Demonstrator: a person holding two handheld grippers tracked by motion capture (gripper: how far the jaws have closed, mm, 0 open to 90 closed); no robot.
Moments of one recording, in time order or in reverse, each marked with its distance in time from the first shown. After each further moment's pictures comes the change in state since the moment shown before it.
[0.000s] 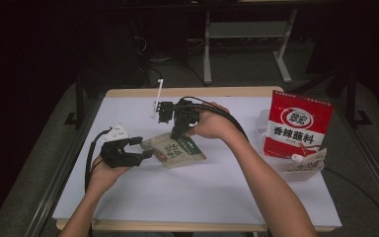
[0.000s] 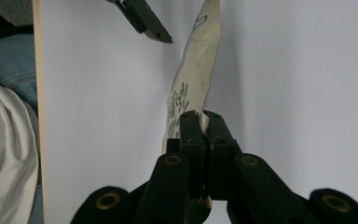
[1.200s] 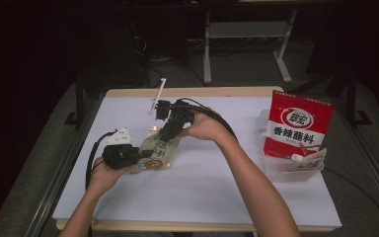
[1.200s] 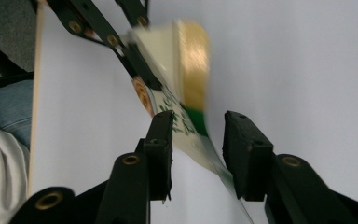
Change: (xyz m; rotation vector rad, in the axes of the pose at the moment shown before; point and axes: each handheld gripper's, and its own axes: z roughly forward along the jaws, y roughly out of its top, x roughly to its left) left arm 0.000 -0.007 0.002 0.032 -0.123 0.087; right arm -0.019 -0.002 0.024 -0.172 0.036 0.040
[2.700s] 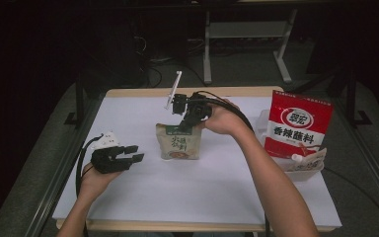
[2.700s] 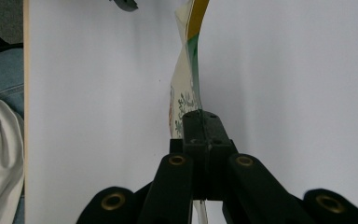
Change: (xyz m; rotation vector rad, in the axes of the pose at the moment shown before) left arm 0.004 -0.024 -0.019 -0.026 0.110 -0.093; right arm -0.003 -0.026 -0.039 0.061 -0.050 -0.008
